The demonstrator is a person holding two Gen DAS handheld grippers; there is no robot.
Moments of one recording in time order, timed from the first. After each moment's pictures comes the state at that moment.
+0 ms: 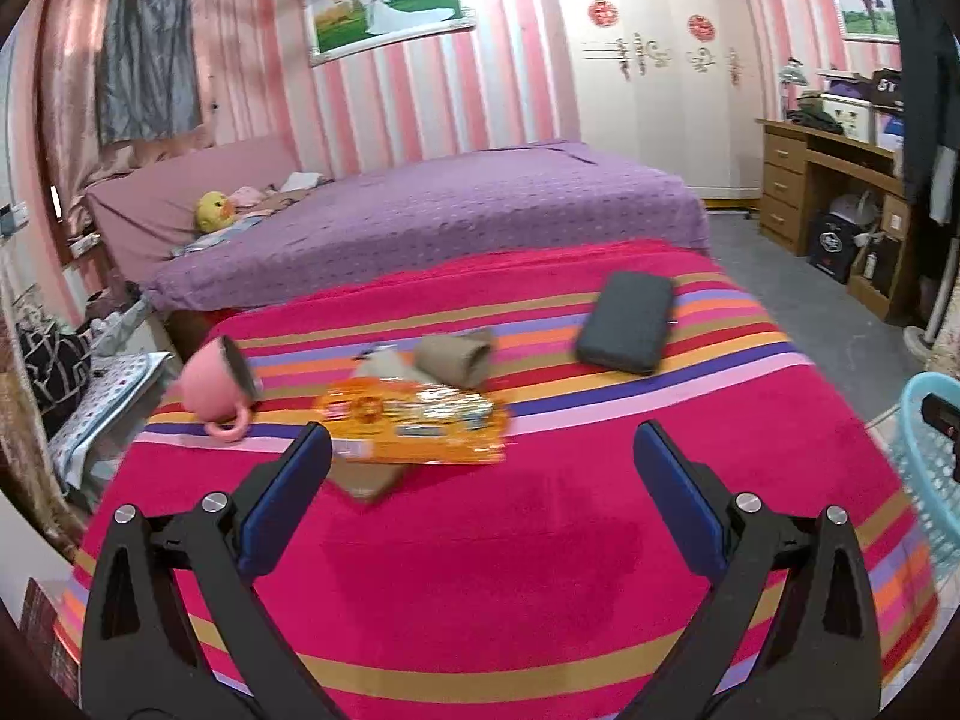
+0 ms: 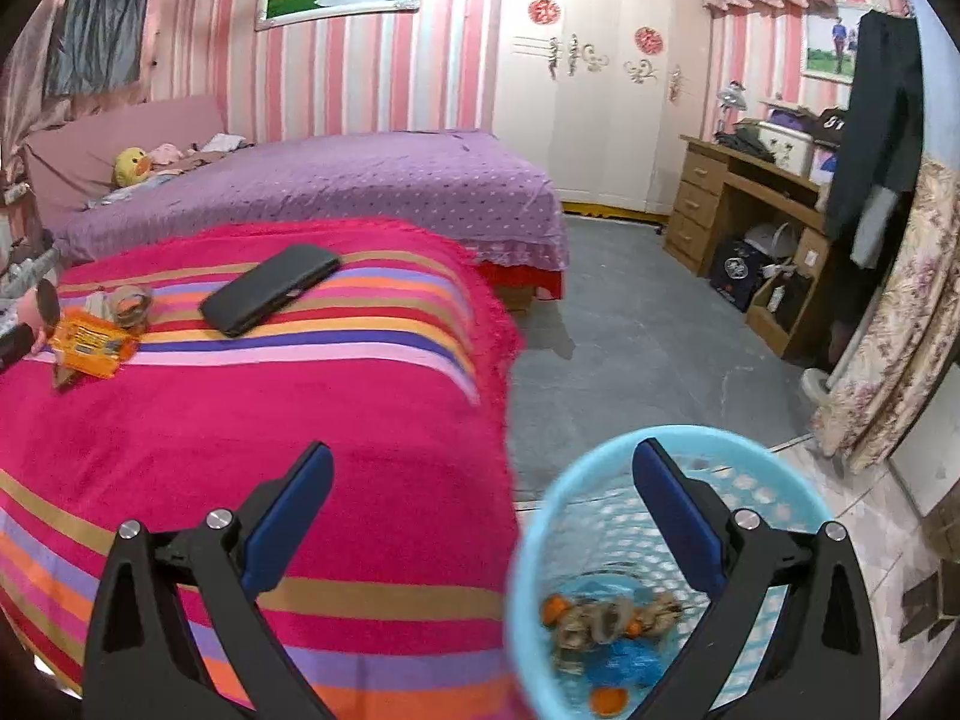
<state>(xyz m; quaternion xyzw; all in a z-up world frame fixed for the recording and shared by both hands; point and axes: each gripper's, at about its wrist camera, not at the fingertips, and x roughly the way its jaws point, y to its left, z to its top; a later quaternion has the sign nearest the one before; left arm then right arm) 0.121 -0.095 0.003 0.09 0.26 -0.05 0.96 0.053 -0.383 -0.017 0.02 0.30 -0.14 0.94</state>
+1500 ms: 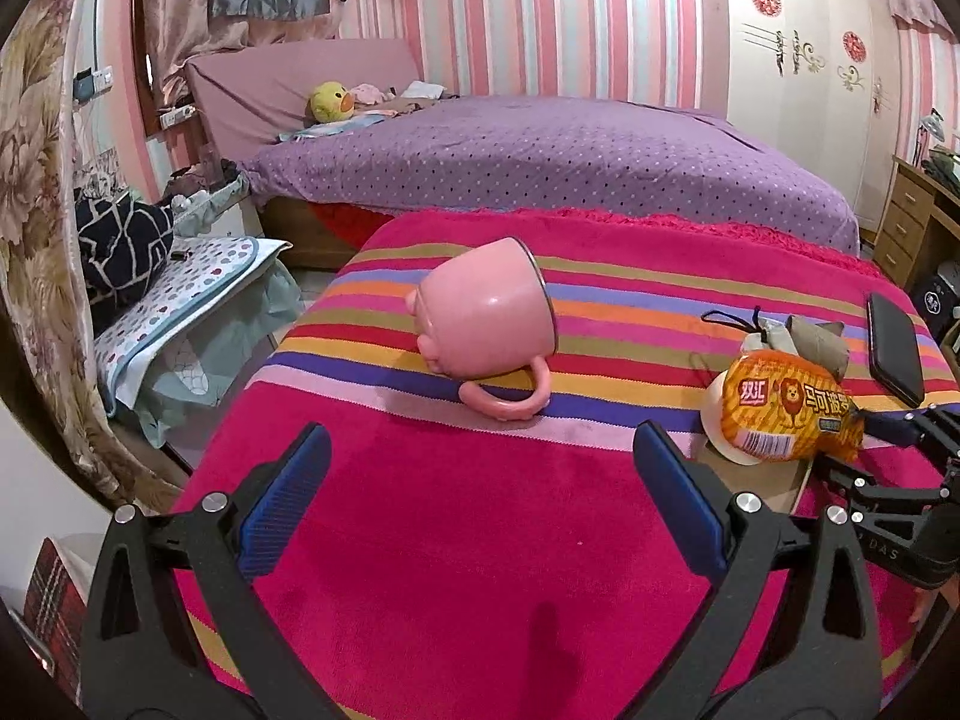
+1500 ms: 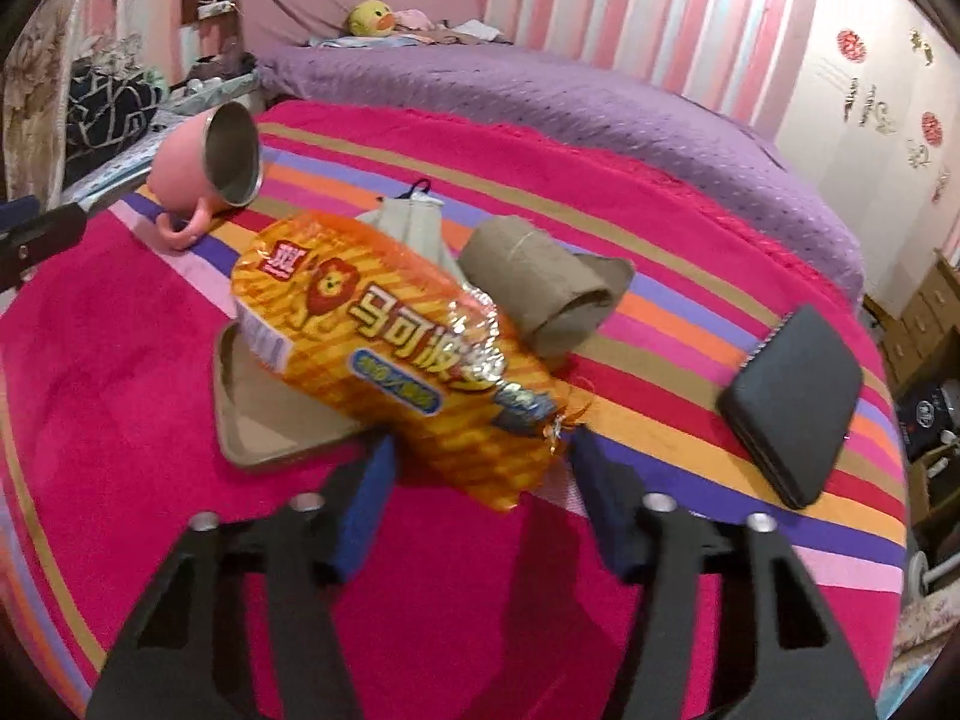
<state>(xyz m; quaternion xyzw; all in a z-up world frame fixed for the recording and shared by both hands) 0.218 0.119 -0.023 0.01 0.33 0.07 0.94 0.253 -0.098 -0.072 -0.11 0.40 0.11 0.90</state>
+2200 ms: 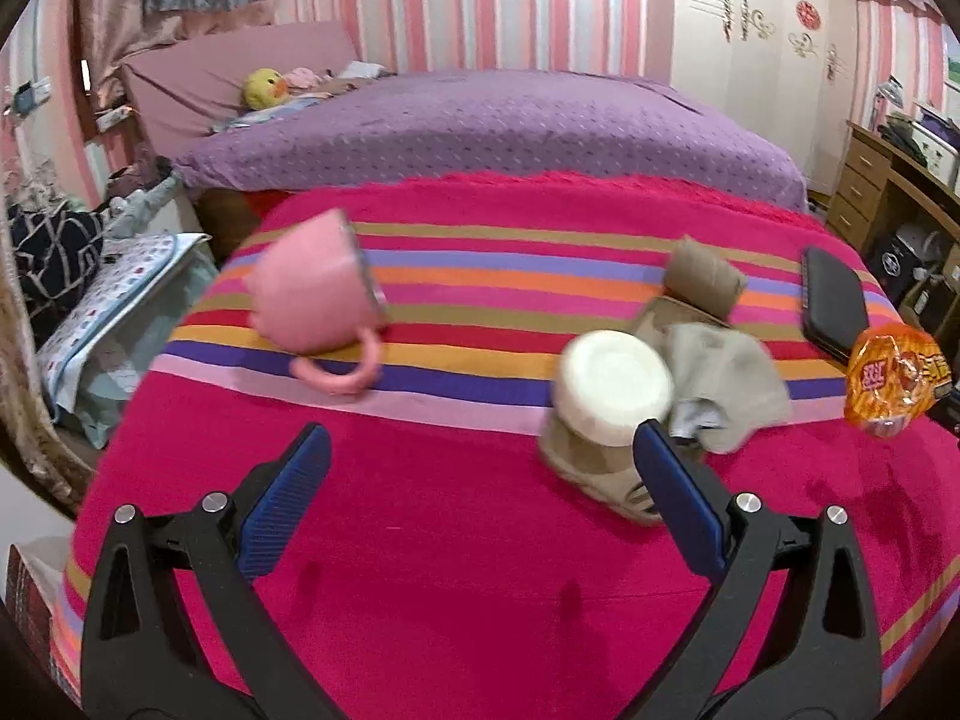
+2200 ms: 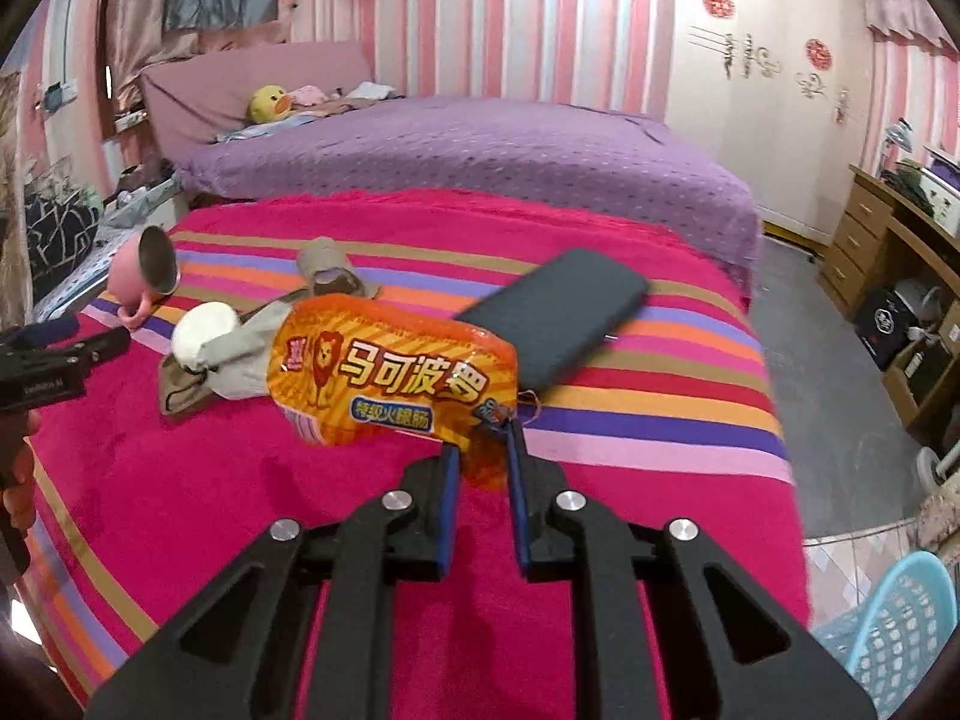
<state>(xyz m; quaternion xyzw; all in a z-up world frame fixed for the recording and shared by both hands) 0.228 0.040 -0.039 0.02 0.37 0.00 0.93 0.182 -0.239 -0.030 -0.02 0.35 0.02 0.94</state>
